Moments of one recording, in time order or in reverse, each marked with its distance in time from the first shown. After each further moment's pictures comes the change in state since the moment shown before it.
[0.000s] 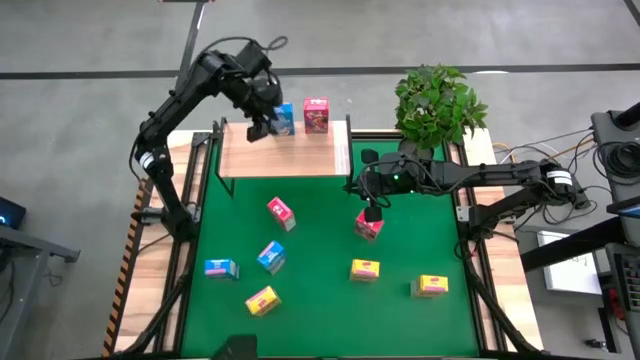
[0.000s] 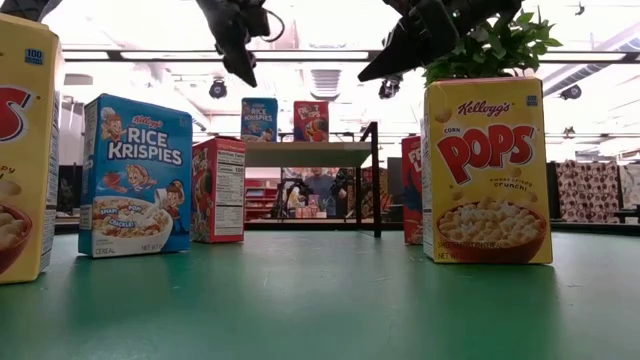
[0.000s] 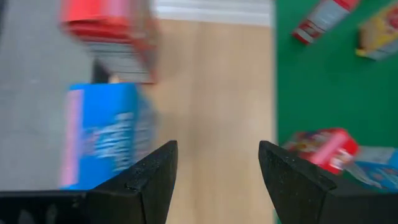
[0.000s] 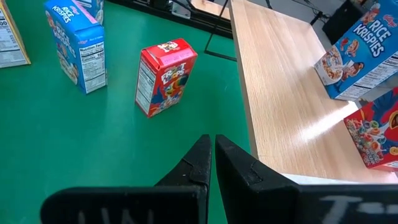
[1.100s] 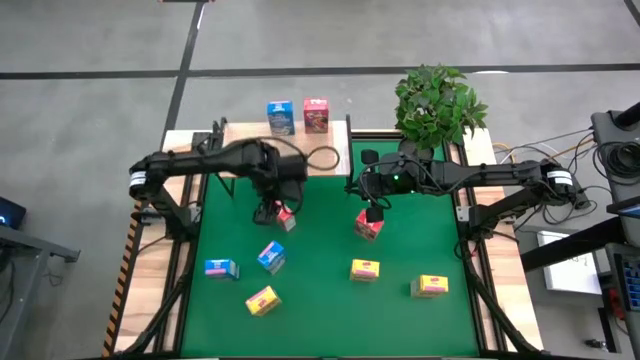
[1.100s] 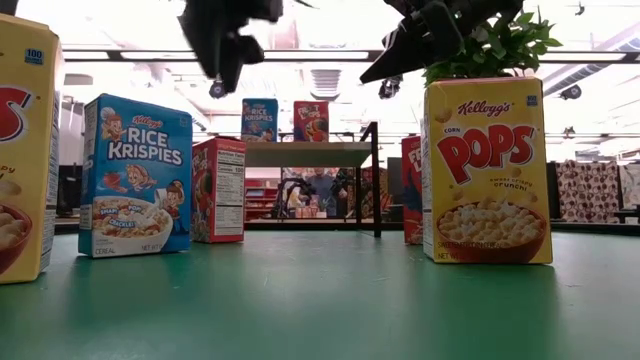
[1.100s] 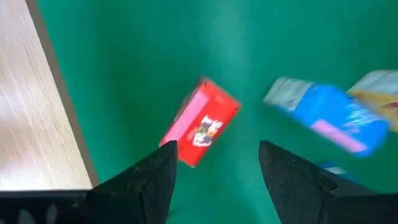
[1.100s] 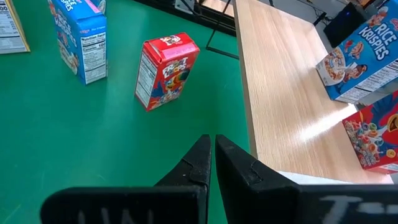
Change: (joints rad) left arm -0.637 -0.111 -0.432 0.068 -0.321 -0.338; right arm 0.000 -0.003 0.000 -0.018 0.000 -0.040
